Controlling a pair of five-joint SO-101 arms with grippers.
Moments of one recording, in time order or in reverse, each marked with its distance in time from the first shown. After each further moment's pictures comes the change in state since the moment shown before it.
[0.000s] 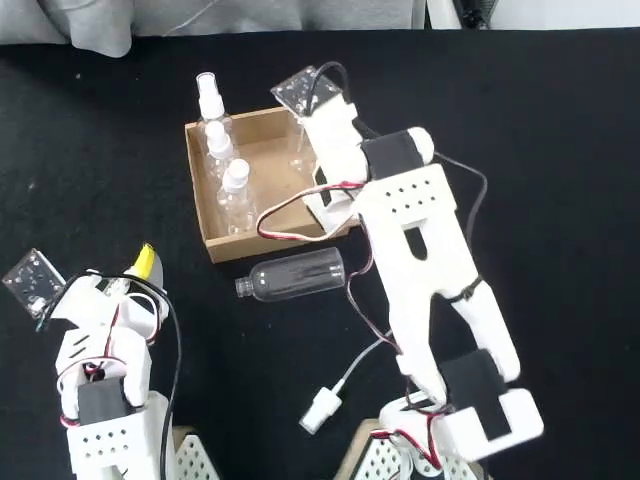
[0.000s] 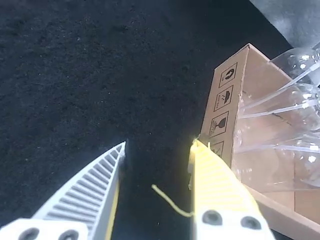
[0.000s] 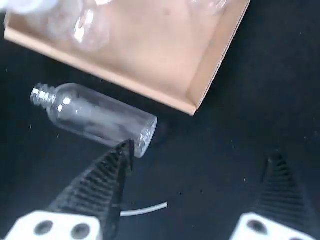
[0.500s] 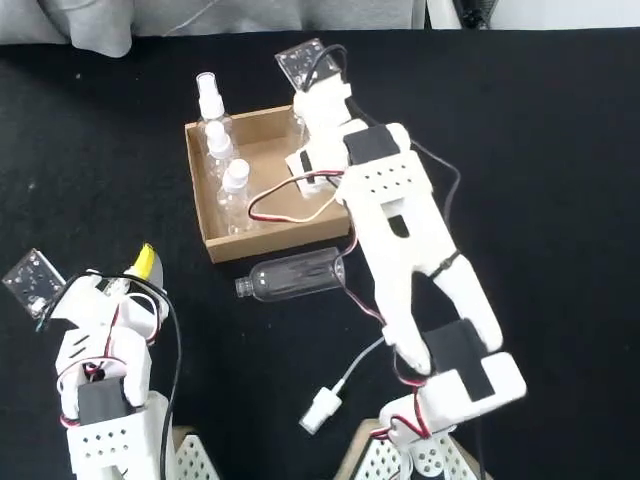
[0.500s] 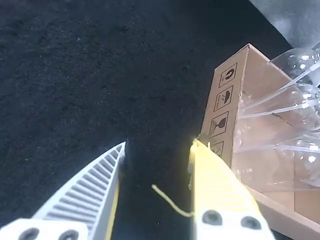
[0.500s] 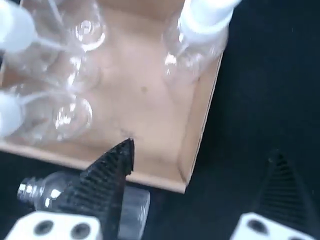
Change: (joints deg) left arm 0.0 0.0 0.0 0.0 0.0; right arm 0.0 9.1 0.0 -20.1 -9.3
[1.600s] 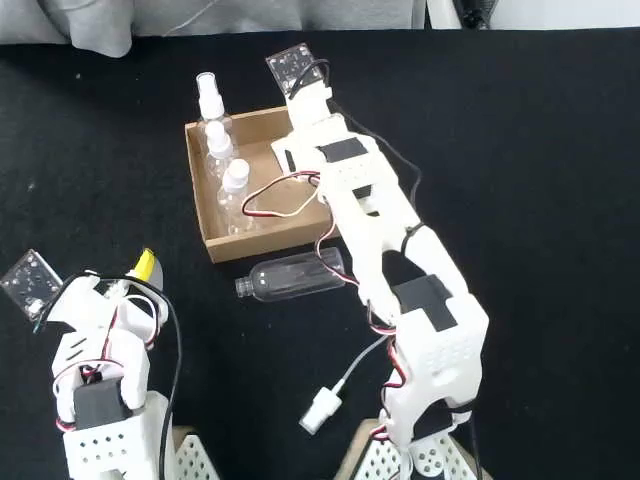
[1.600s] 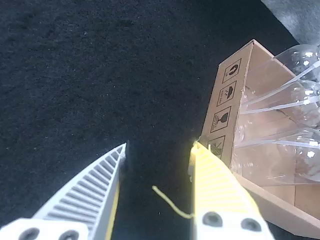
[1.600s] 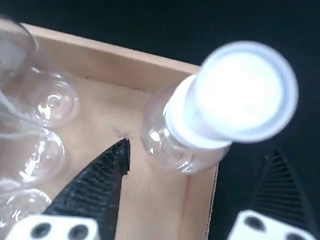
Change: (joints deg) left arm 0.0 0.0 -3.5 5.8 0.0; right arm 0.0 19.3 0.0 -31.4 -0.3
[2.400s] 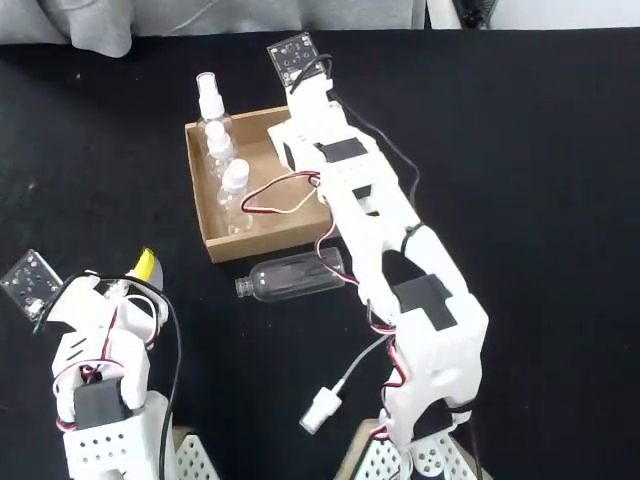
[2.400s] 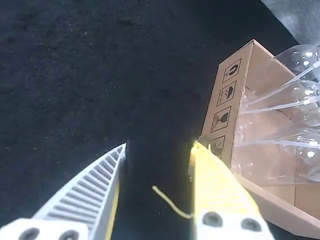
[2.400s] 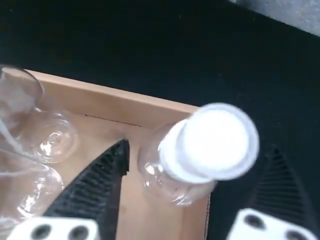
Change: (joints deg) left arm 0.0 0.0 0.0 0.0 0.0; right arm 0.0 0.2 0.0 -8.9 0.0
